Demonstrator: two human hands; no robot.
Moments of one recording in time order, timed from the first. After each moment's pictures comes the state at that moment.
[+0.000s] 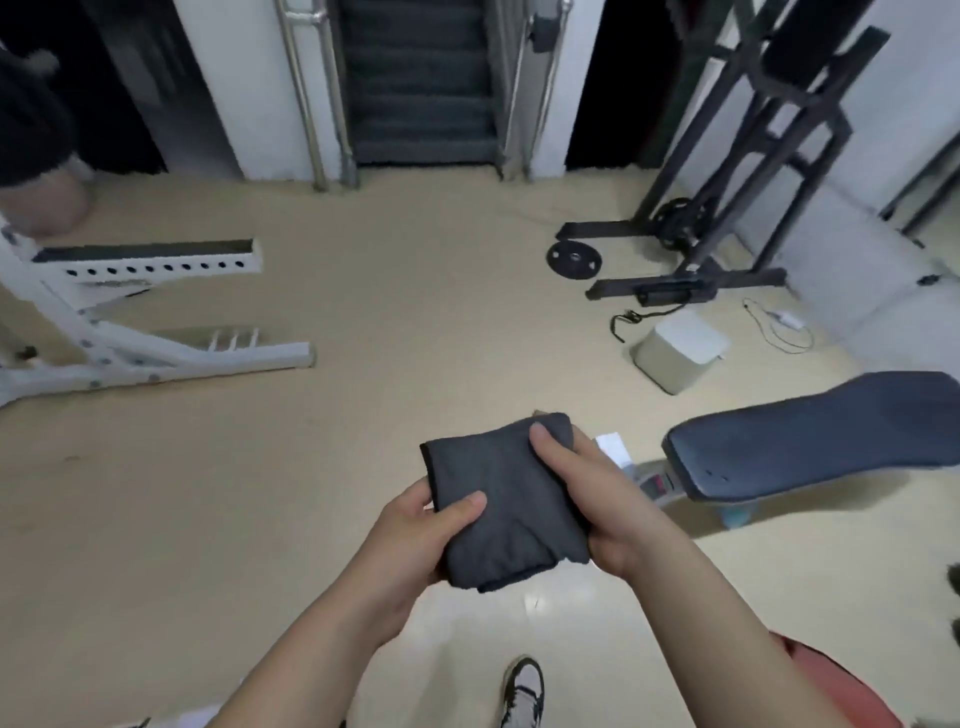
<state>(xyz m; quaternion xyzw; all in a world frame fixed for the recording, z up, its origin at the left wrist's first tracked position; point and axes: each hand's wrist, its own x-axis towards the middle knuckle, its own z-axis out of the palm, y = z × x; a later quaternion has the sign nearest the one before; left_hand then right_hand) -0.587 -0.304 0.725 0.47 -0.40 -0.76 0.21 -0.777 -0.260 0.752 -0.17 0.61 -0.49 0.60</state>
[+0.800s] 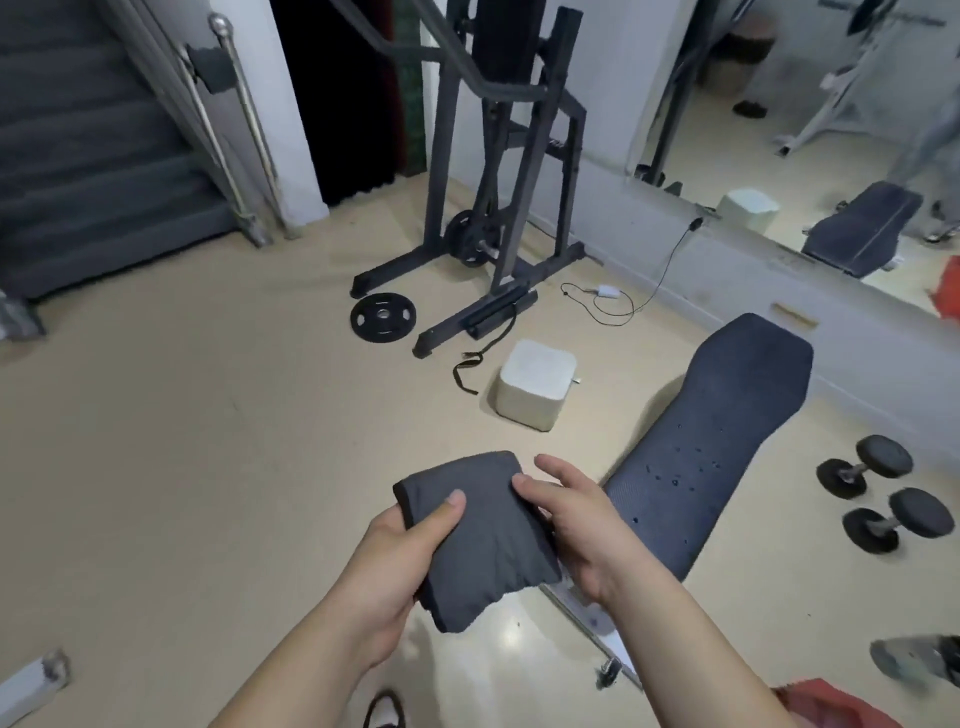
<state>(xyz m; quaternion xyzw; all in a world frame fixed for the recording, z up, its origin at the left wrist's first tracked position) -1.053 -0.658 0.728 0.36 -0.50 -0.78 0.01 -1.189 -0.519 0.715 0.06 0.63 -0.65 0.42</state>
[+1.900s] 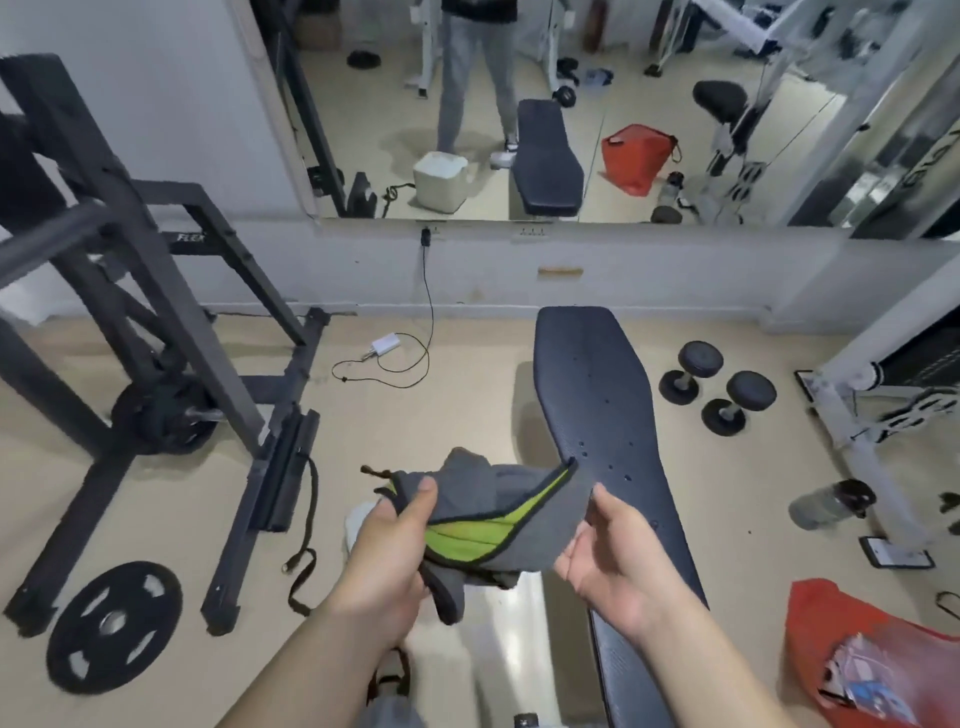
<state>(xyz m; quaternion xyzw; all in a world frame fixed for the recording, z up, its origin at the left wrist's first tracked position) -1.767 -0.786 0.684 0.27 -0.57 -0.74 -0.23 -1.723 -0.583 0.680 0.40 0.31 -0.86 0.10</state>
